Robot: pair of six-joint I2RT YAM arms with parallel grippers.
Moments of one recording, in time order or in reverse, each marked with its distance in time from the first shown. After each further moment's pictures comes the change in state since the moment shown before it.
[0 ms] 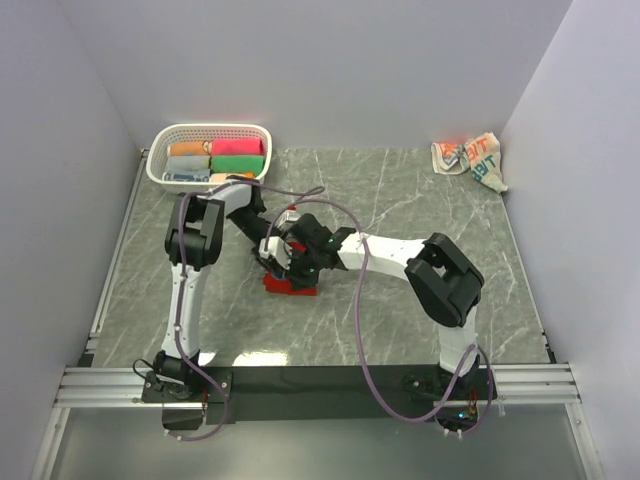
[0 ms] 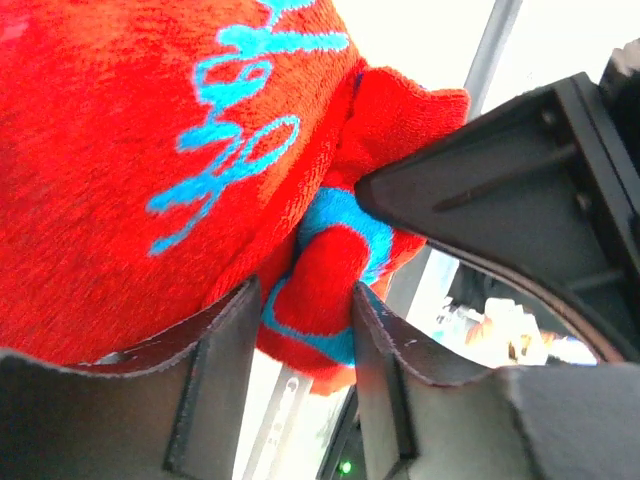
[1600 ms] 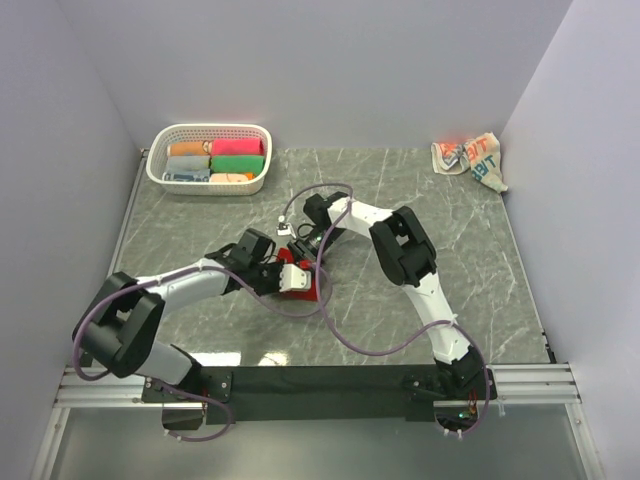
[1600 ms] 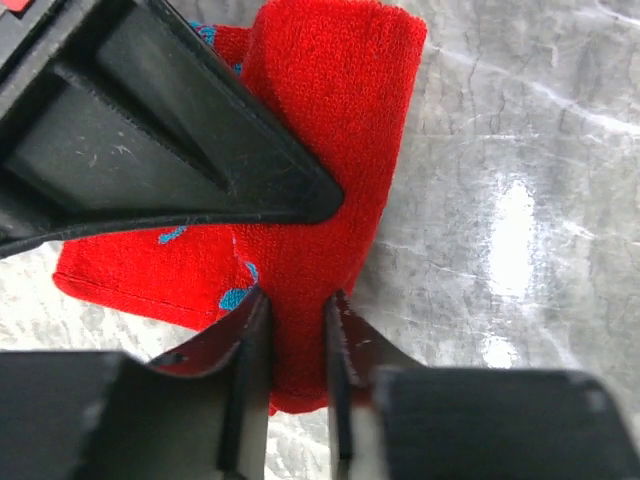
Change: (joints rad) left arm -0.304 -0.979 -1.114 1.246 -0.474 0.149; right arm -0.242 0.531 0.593 -0.697 -0.713 0.164
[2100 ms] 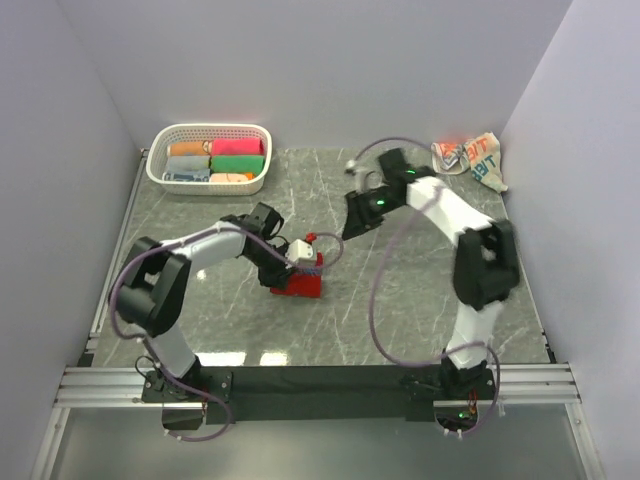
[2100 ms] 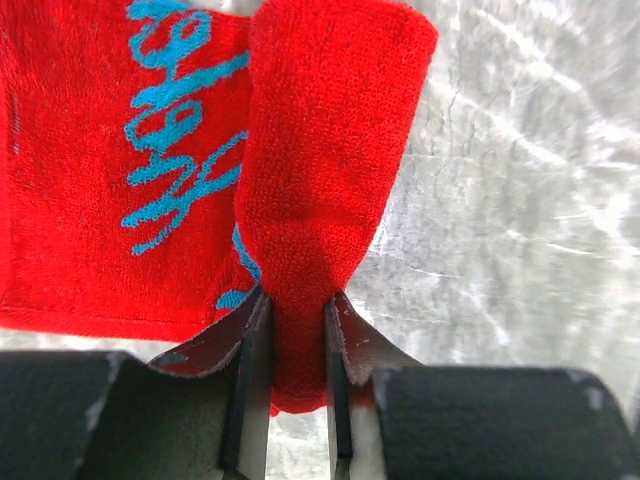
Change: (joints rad) left arm 0.052 0.240 0.322 -0.373 0.125 -0.068; right arm -0.269 -0.511 -0.314 0.229 0.305 0.135
